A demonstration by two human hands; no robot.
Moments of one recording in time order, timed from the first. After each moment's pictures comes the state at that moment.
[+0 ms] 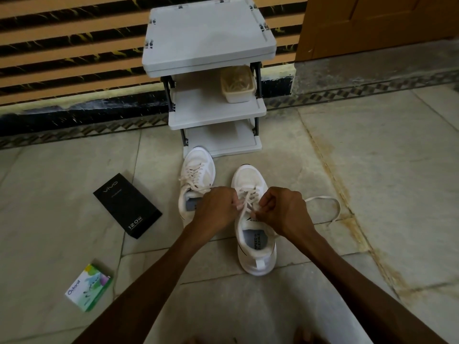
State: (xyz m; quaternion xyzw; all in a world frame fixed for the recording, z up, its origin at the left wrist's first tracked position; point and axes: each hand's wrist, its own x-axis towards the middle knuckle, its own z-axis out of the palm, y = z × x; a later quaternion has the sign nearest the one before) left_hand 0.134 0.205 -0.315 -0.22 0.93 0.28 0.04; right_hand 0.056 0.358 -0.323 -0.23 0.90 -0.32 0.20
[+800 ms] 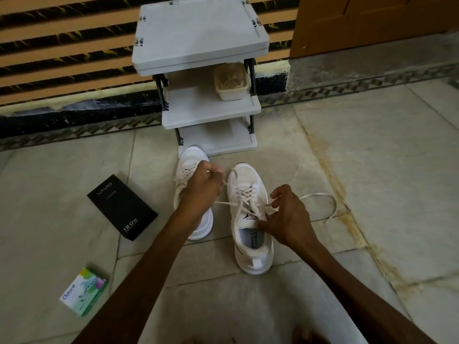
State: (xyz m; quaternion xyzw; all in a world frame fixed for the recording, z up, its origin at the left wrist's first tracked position) left_hand 0.130 0.195 -0.284 -0.35 0.75 0.55 -0.09; right_hand 0.070 0.375 -0.330 -0.19 0.91 -0.32 0.19
